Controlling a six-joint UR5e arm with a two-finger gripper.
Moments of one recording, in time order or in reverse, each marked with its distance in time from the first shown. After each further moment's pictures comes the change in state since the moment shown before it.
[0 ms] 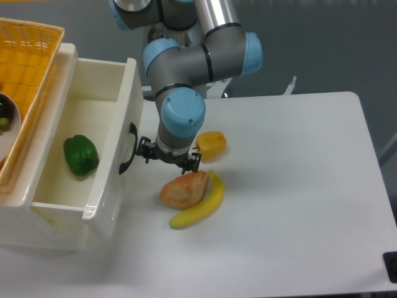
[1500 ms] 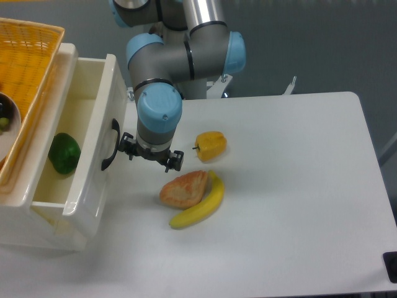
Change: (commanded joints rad) arm -0.071 0.014 -0.005 0.006 0.005 -0.031
